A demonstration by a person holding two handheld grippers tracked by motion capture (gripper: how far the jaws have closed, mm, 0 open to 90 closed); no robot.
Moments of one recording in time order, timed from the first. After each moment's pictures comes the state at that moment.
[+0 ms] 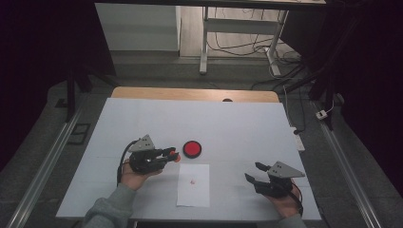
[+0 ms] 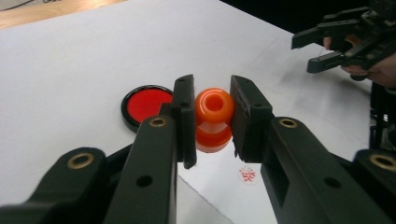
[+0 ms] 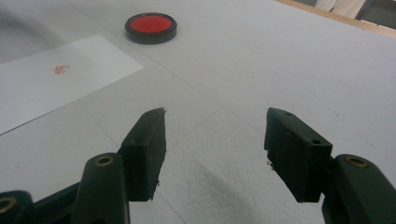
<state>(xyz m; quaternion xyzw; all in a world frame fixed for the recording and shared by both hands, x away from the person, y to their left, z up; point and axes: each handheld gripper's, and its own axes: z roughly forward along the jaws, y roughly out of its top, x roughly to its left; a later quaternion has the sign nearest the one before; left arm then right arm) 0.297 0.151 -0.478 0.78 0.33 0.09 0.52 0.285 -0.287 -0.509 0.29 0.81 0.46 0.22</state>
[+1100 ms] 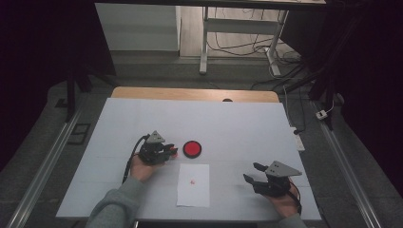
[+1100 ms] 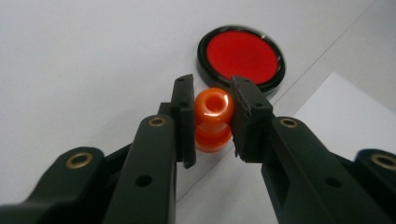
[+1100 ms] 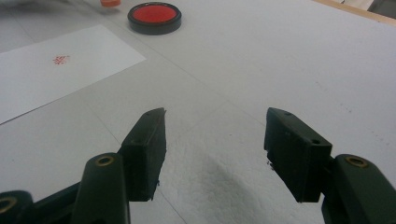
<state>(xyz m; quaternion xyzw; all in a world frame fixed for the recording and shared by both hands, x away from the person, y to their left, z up) 0.350 0.140 -0.529 0.81 0.39 0.11 0.41 0.290 -0.285 -0.515 0.29 0.82 0.45 0.21</state>
